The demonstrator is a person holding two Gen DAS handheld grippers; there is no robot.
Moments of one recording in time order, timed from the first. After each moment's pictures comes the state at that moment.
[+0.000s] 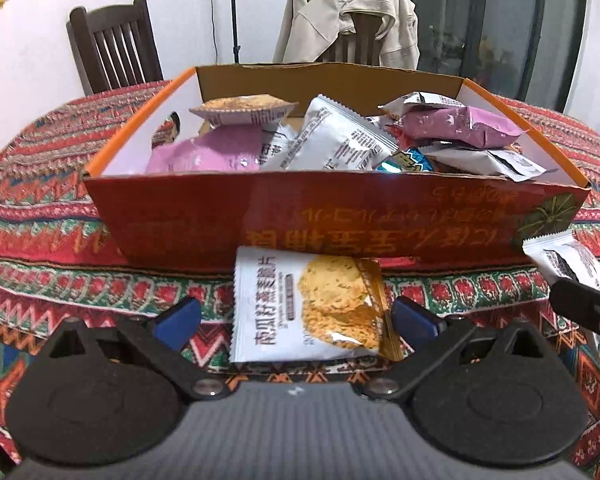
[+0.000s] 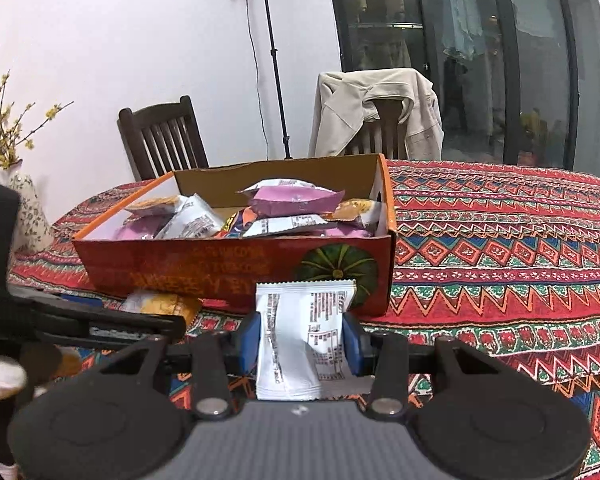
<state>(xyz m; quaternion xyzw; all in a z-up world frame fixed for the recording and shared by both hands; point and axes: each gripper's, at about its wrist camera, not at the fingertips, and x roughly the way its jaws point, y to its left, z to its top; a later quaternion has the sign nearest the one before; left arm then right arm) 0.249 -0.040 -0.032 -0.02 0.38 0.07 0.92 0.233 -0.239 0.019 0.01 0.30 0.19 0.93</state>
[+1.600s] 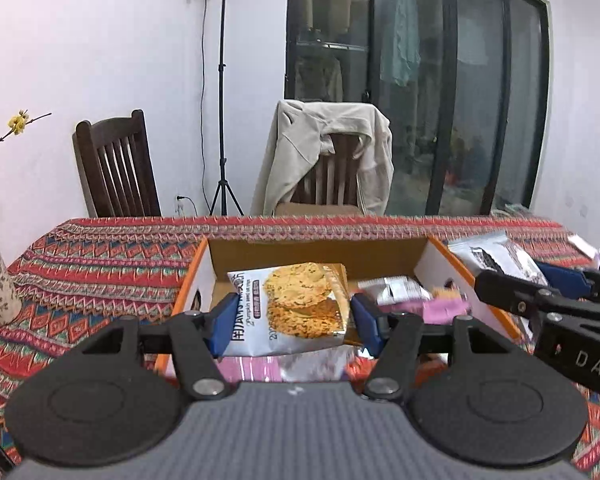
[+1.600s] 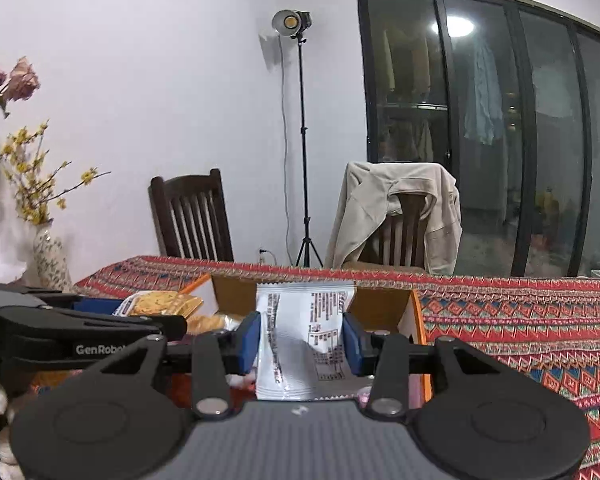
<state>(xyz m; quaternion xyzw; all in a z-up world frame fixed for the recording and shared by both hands) 0.235 -0.023 0.085 -0.02 0.23 0.04 0.97 0.244 -0.203 0.113 0.00 0.18 0.21 0.96</state>
